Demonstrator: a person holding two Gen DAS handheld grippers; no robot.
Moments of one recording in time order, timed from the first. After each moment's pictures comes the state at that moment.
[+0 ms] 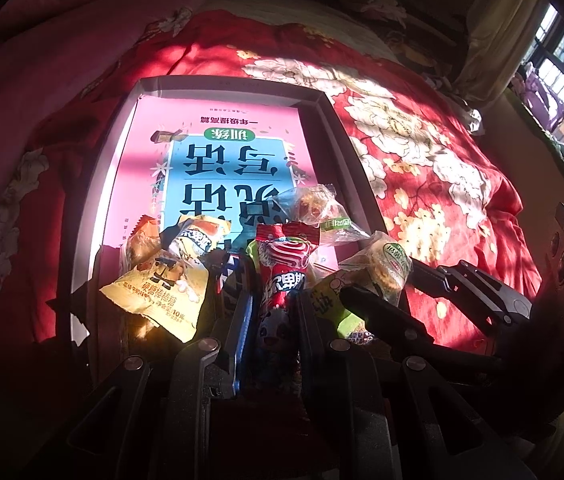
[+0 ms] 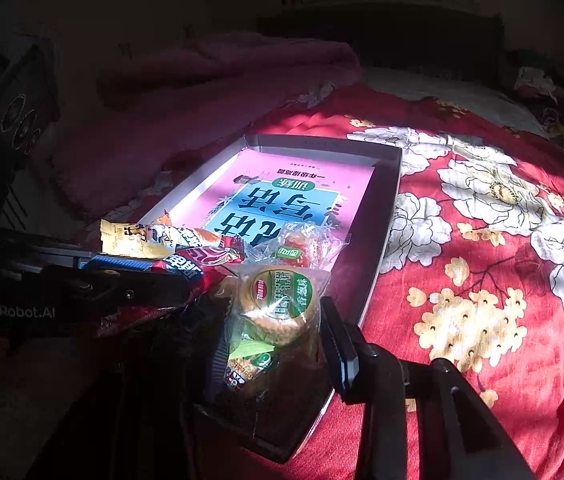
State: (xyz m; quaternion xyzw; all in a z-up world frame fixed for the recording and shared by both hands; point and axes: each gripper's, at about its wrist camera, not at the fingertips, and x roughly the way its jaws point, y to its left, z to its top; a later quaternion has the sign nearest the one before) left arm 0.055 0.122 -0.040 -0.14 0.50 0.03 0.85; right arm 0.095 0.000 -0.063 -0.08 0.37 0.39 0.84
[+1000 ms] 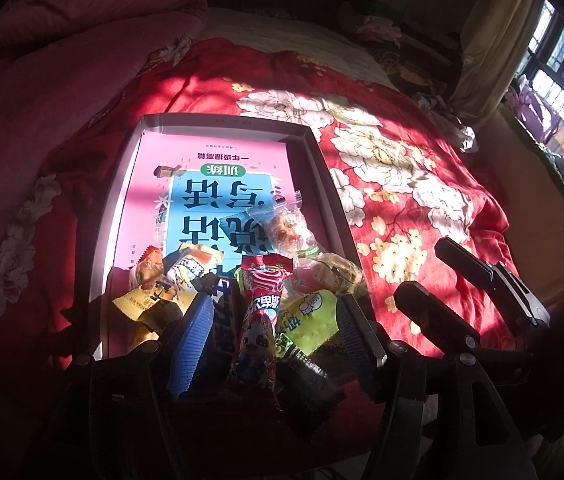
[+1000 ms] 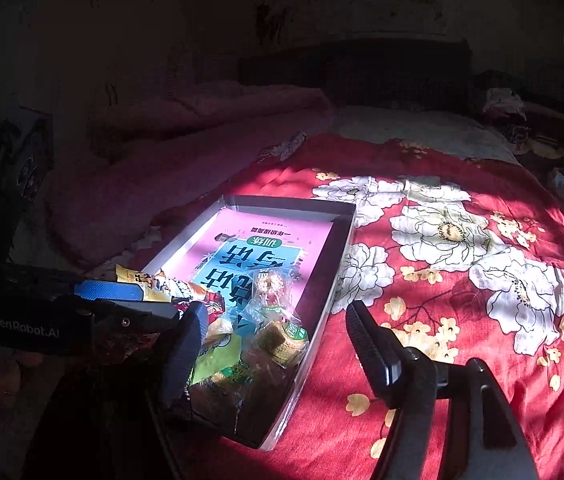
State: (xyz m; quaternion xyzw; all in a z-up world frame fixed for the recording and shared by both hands) left arm 0.044 0.114 -0.002 -0.14 0.46 0.03 0.87; right arm 0.083 -0.041 -0.010 -0.05 0.30 0.36 0.88
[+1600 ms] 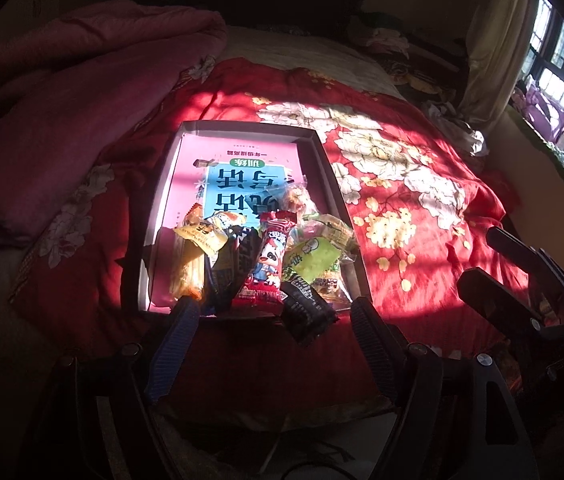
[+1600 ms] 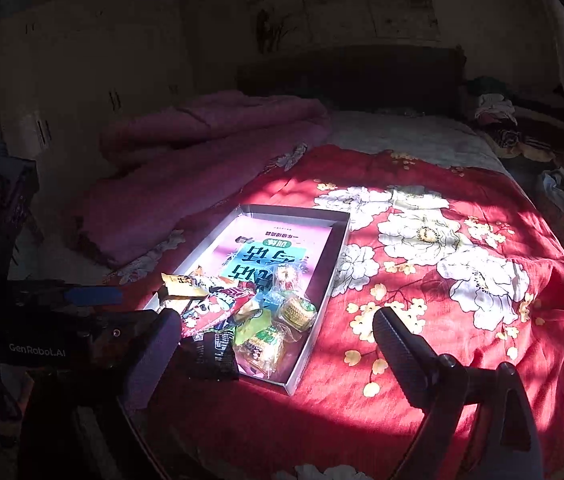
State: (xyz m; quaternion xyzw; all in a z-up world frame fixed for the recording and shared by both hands) left arm -0.043 0.092 0.027 -0.12 0.45 0.08 0.88; right arm 0.019 -0.073 0.036 -0.05 0.32 0.35 0.88
